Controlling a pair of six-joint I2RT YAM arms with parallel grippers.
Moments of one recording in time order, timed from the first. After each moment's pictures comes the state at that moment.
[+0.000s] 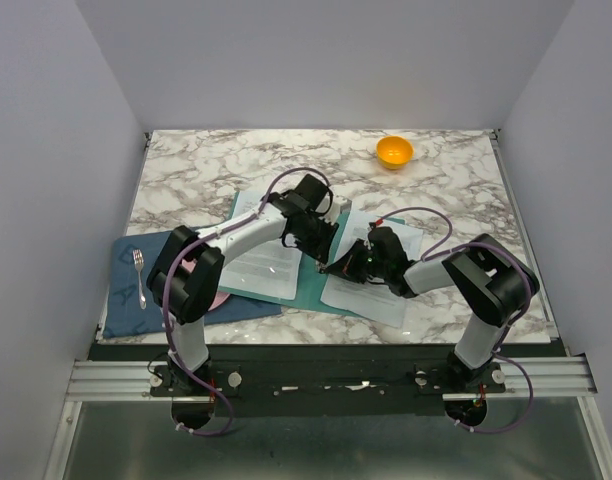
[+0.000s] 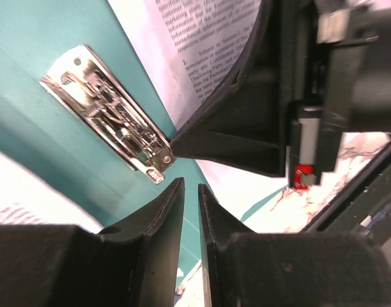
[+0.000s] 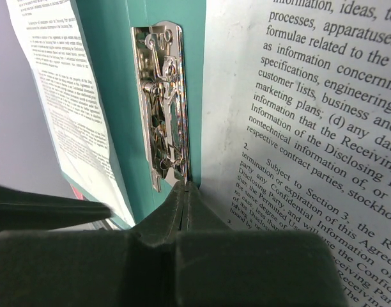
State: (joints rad) left arm -0.68 1.84 1.35 -0.61 0.36 -0.08; right arm 0.61 1.77 0.57 0.57 -0.26 1.08
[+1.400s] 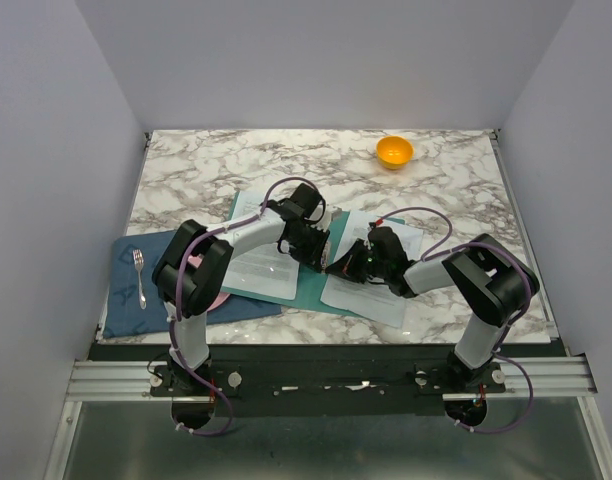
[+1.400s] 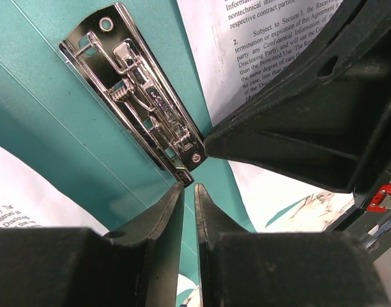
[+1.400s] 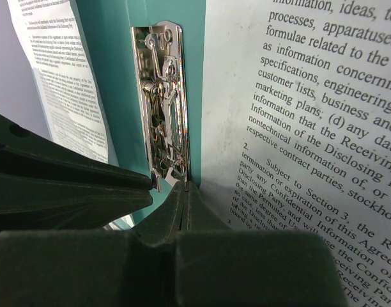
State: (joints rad) left arm -0.64 1.89 1.27 -0.54 0.38 -0.13; right arm 0.61 1.77 0.57 0.57 -0.26 1.08
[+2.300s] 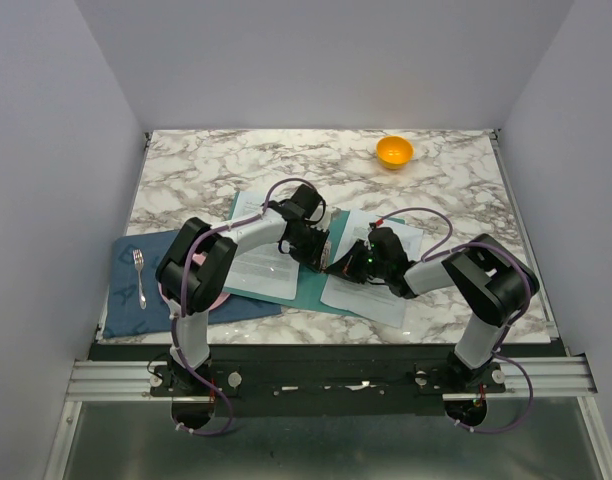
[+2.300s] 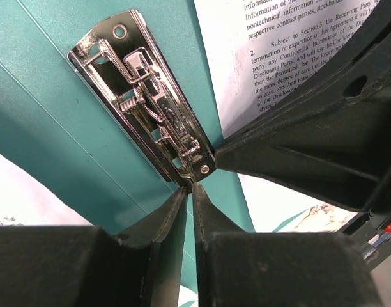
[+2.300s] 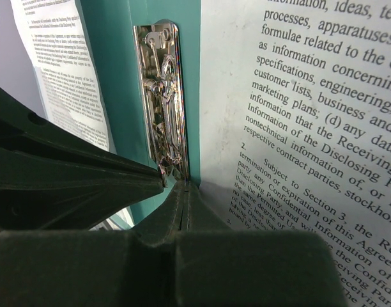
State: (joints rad) left arm -0.63 1.92 1.27 -0.52 0.37 -0.14; right arm 0.61 1.77 0.56 0.58 -0.26 1.08
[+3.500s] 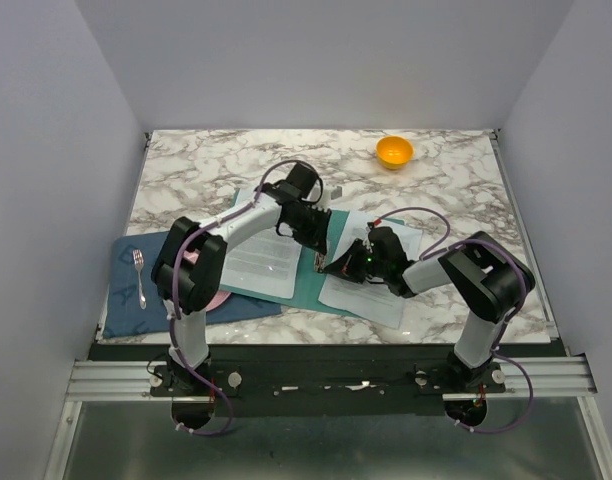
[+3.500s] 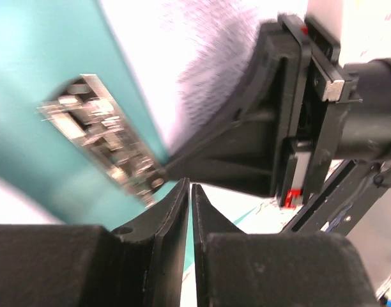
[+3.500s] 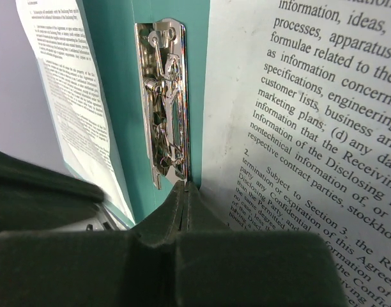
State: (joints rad) left arm -0.61 1.92 1.41 -0.59 0.49 -0.16; right arm 0.60 1.80 0.57 0.62 -0.30 1.08
